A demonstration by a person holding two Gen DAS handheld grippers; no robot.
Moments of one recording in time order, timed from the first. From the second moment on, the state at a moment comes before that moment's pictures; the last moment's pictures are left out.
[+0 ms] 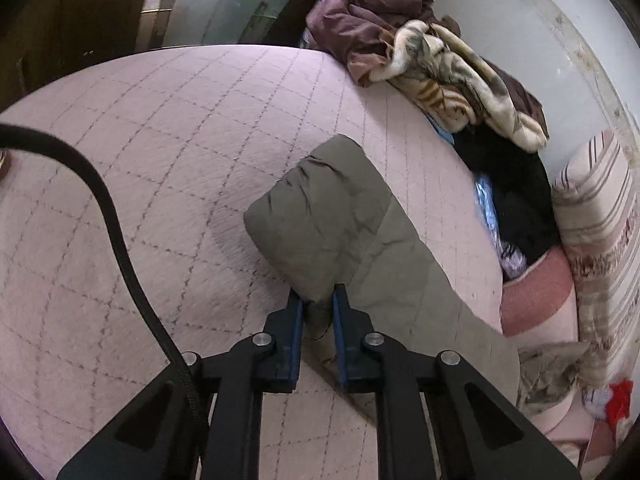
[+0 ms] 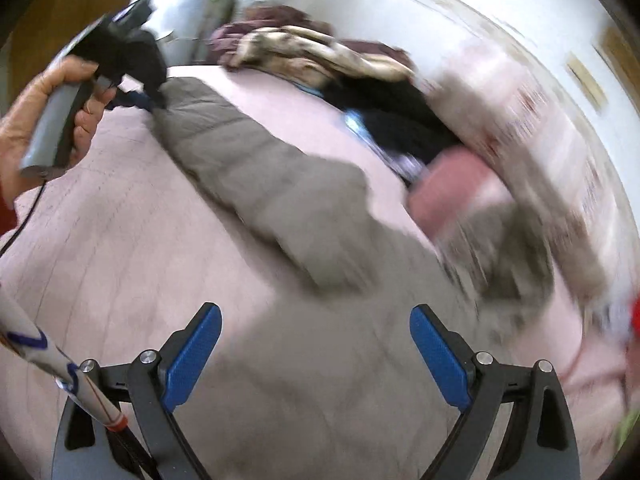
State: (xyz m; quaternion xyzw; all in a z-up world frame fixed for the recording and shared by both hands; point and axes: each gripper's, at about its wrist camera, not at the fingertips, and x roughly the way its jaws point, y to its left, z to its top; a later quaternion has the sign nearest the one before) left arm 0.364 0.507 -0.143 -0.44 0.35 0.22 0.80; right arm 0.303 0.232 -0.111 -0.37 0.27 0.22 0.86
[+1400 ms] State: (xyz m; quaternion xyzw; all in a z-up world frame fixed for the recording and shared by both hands) left arm 0.363 0.145 0.007 -0.07 0.32 -0.06 0.94; right arm 0.384 -0.007 -0.135 0.21 0.46 0.11 0.86
